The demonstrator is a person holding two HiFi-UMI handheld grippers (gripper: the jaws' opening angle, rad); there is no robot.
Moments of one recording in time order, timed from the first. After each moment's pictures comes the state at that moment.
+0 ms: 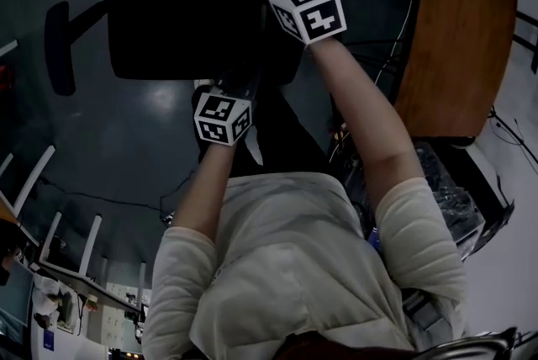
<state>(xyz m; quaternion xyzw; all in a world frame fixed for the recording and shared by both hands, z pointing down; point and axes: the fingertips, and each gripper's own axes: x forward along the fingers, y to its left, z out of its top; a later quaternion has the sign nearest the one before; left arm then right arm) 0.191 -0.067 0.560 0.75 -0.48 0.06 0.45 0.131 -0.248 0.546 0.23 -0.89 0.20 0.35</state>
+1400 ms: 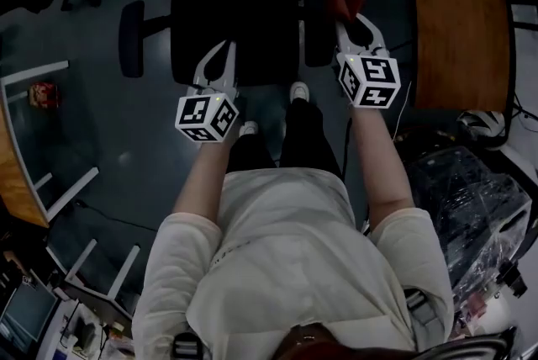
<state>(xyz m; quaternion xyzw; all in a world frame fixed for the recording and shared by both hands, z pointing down) 0.013 -0.046 0.390 0.76 -0.59 -0.02 0.26 0.215 -0.139 0.385 0.48 -0.85 0.15 0.18</state>
